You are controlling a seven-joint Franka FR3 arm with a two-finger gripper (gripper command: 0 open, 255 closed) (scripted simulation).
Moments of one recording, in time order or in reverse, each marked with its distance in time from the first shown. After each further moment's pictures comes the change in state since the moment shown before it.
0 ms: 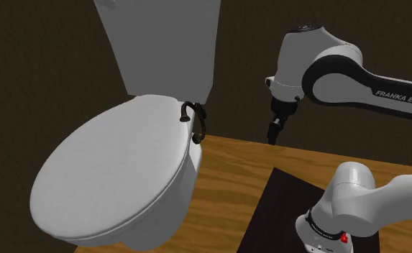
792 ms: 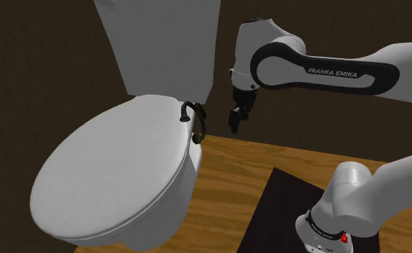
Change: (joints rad) arm 0.032 0.364 0.001 0.265 0.066 0.133 0.000
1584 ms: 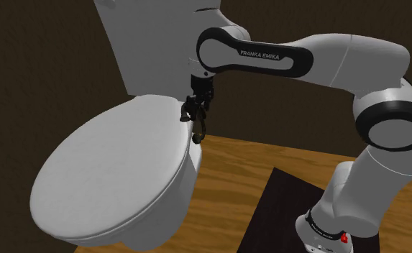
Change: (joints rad) arm 0.026 0.447 0.004 0.488 0.080 0.001 -0.005
